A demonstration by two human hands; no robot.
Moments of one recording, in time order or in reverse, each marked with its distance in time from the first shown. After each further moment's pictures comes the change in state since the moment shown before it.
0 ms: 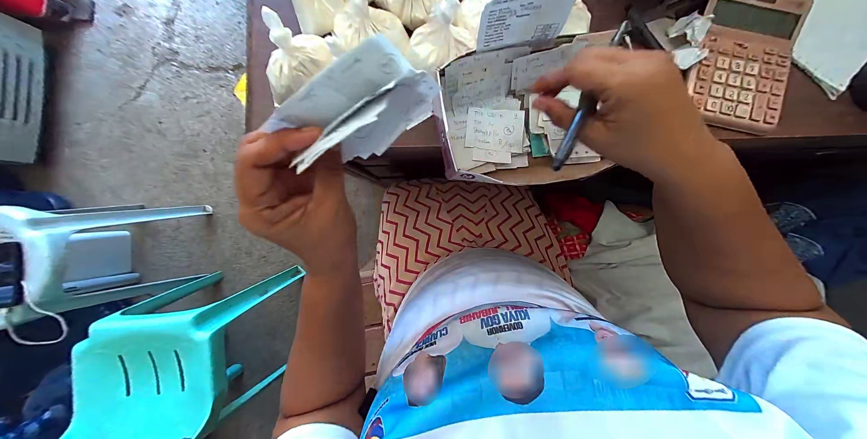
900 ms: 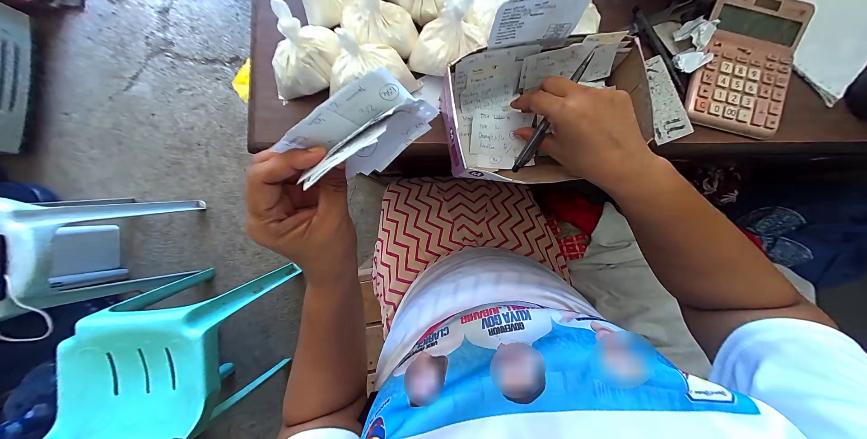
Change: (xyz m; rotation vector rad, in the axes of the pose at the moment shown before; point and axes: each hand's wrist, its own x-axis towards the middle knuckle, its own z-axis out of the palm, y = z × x) left_hand -0.016 -0.003 -0.014 -0.018 0.045 -0.046; right_hand 0.002 -0.008 0.042 -0.215 -0.163 0.148
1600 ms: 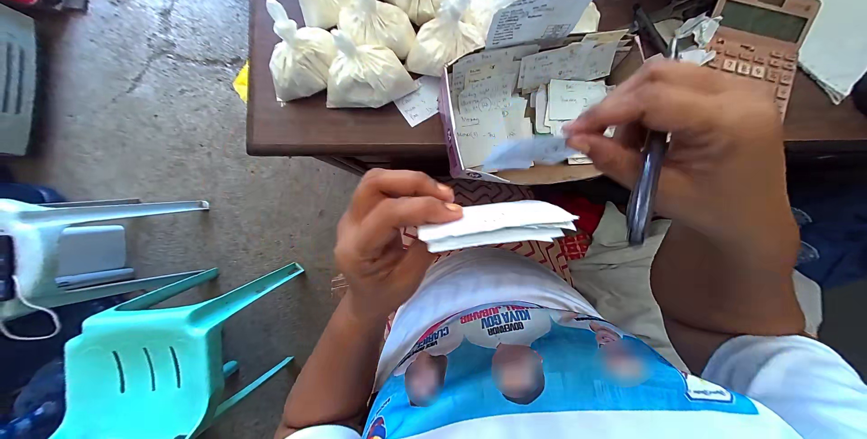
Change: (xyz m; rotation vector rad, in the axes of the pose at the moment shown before) left_hand -0.014 0.043 0.037 -0.197 -0.424 -0.052; right_hand -0.038 -0.016 -0.064 0.440 0.299 -0.222
